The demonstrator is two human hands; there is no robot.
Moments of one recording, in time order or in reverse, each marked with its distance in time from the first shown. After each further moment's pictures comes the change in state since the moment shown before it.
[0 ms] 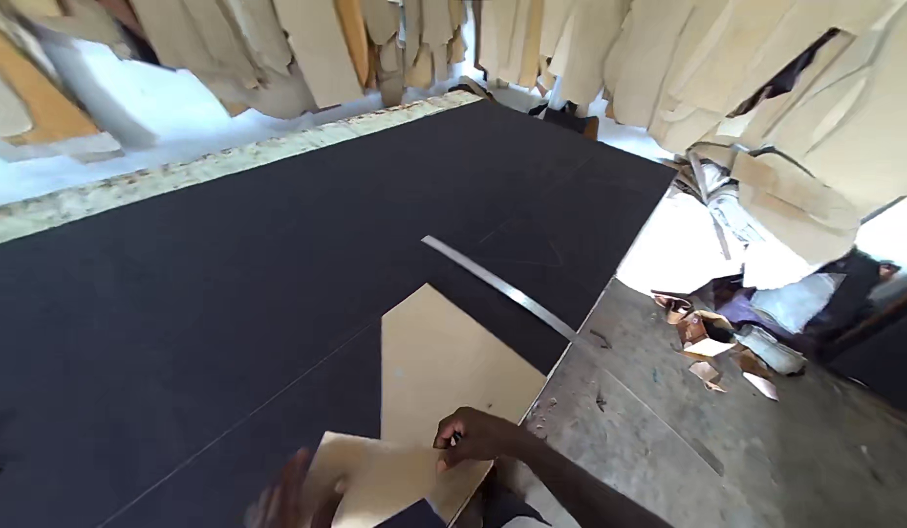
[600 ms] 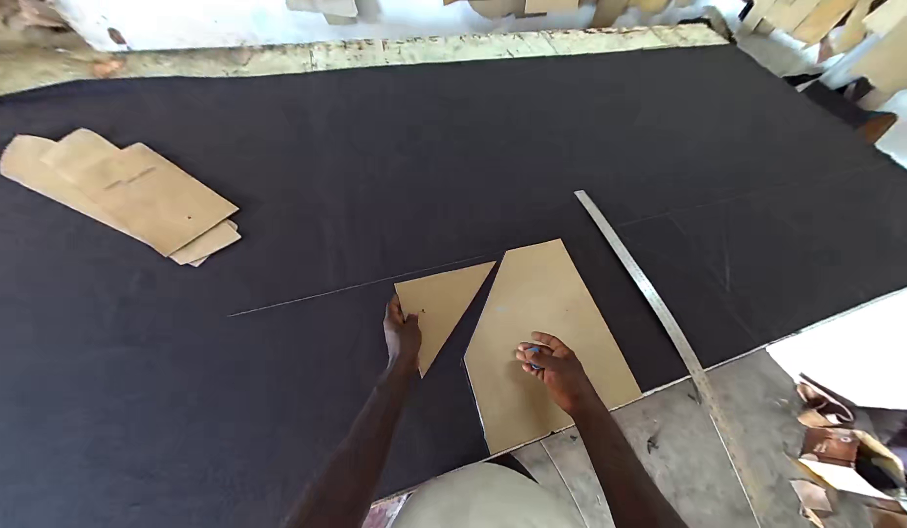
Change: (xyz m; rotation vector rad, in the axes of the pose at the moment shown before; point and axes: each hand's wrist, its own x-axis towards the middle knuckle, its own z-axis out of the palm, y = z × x) left_hand 0.093 -0.078 0.081 -0.586 0.379 -0.641; right_hand 0.028 0.031 -0.007 0.711 0.514 0.322
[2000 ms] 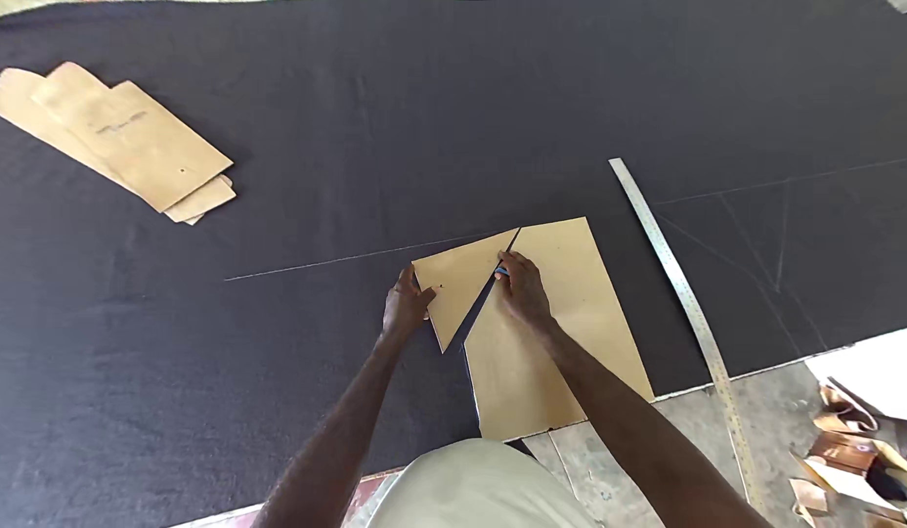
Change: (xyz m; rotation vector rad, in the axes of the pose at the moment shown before) left_hand 0.032 0.007 0.001 0.534 -0.218 -0.151; right_hand 0.173 0.000 0.045 -1.185 0.018 -0.855
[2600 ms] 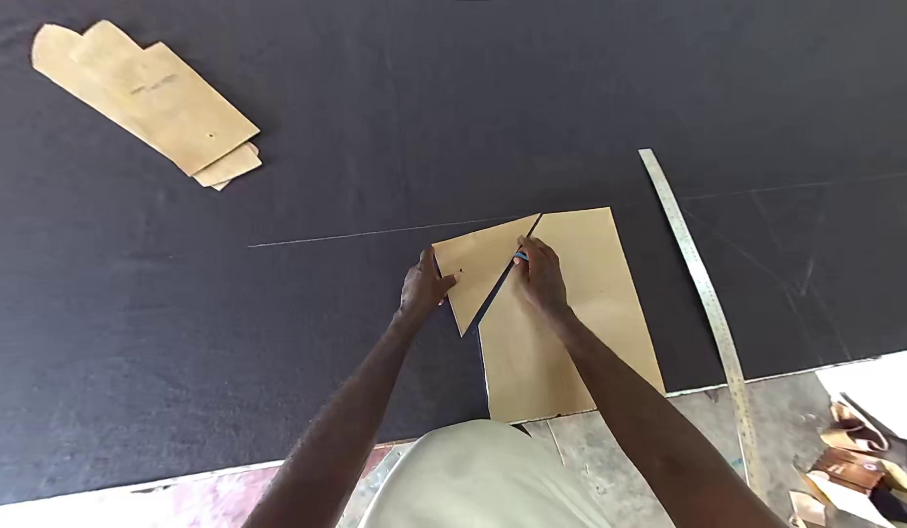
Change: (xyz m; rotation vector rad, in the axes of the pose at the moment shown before) left_hand -0.008 0.005 -0.003 0.128 -0.046 0.007; right_hand 0.000 0.000 0.001 -0.026 0.000 -0.011
